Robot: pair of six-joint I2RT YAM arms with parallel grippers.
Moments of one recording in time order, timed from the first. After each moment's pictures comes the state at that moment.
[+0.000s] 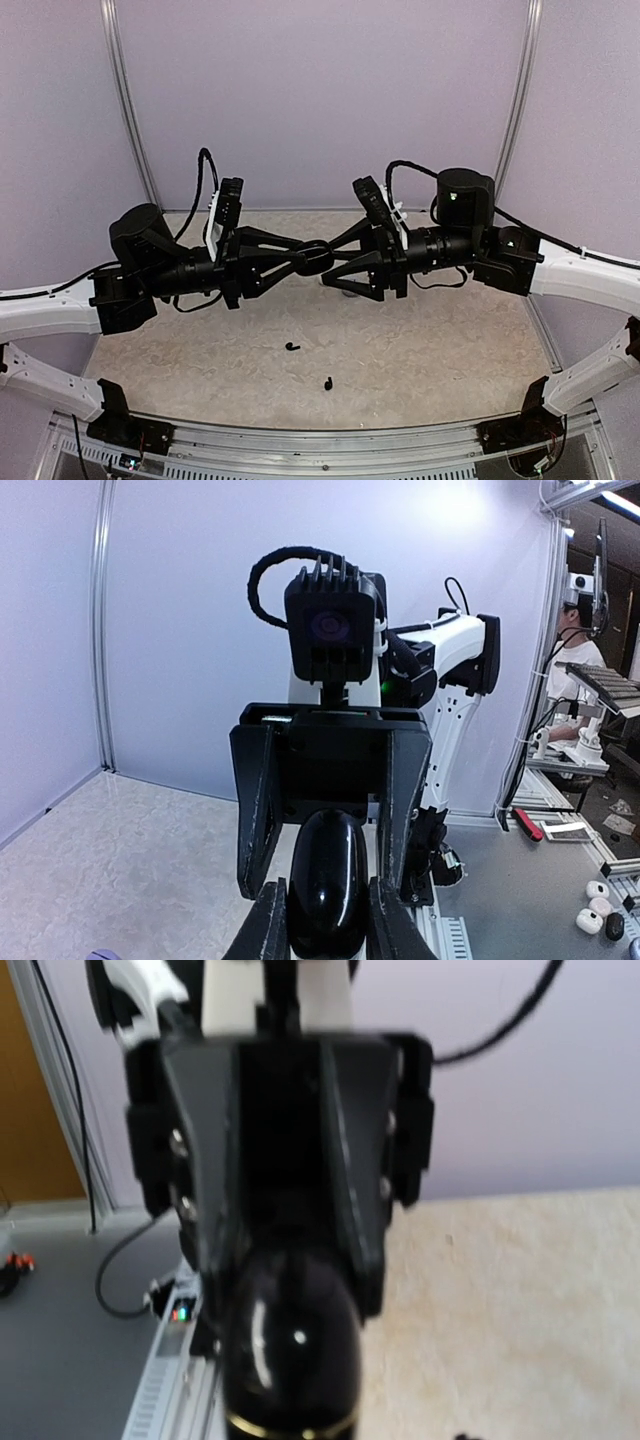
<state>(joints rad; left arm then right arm) -1.00 1.12 0.82 0.43 0.43 -0.15 0.97 1.30 1.12 0.01 -0.65 -0.03</state>
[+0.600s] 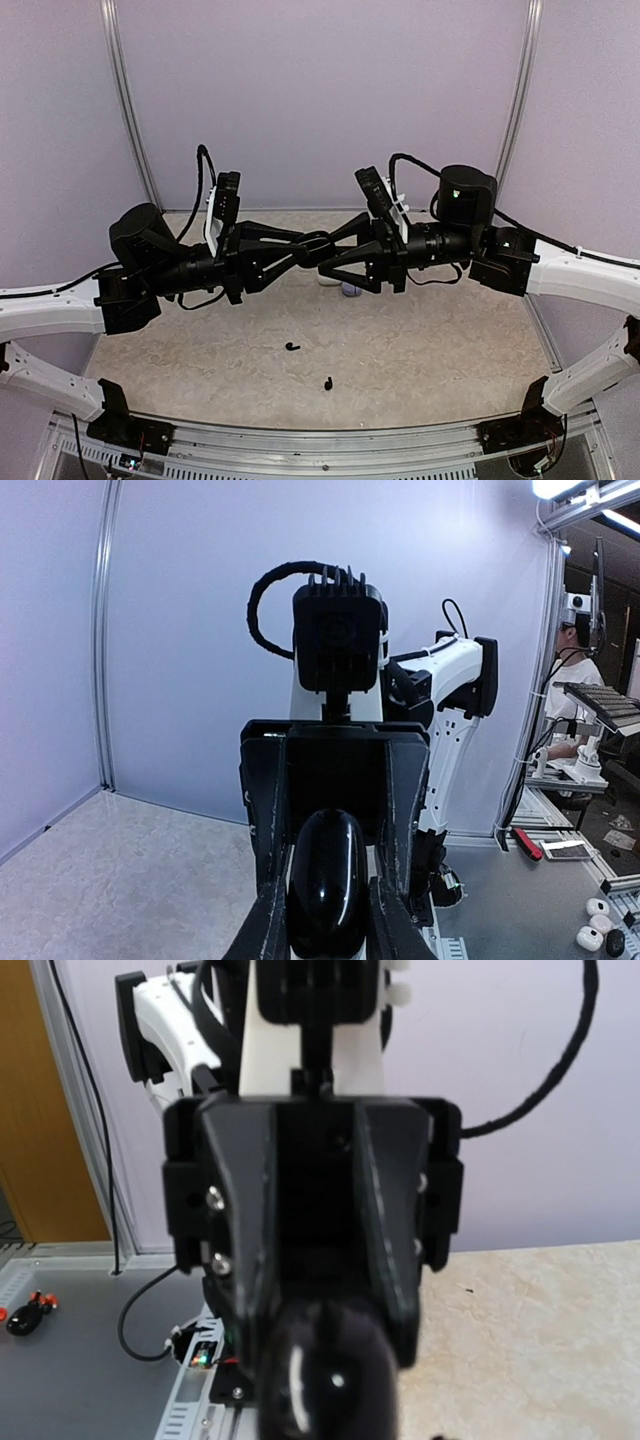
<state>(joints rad) -1.00 1.14 0.82 0.53 0.42 -0.19 0.97 1.31 1.11 0.15 -0.70 0.03</state>
